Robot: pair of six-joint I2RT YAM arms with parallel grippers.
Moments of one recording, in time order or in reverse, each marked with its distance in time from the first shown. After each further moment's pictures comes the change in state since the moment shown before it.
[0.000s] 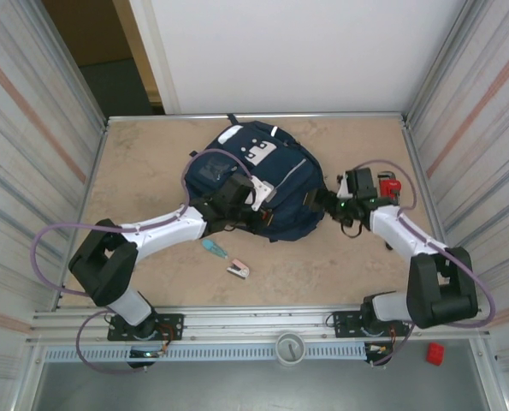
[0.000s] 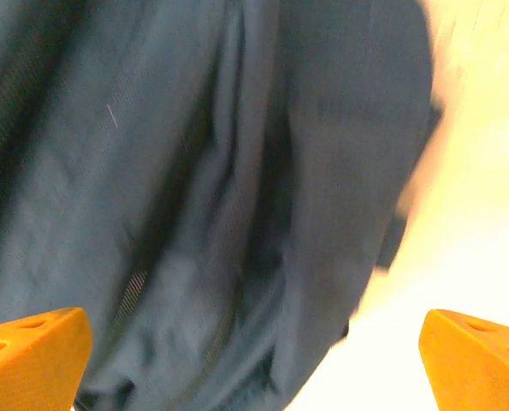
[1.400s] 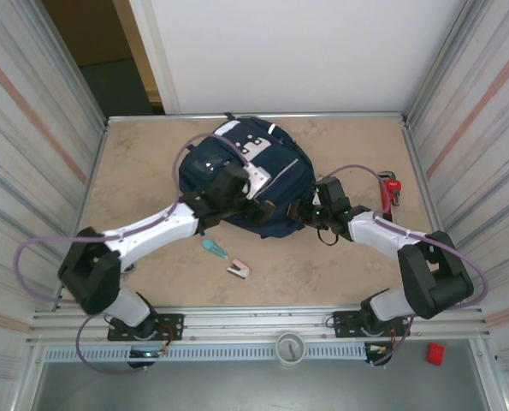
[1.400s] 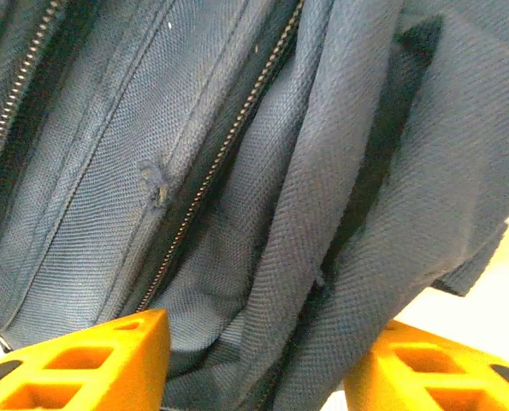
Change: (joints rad) left arm 0.005 -0.019 0.126 -0.075 -0.293 0.256; right arm 0.209 0.082 -0.052 0.246 0.148 0.116
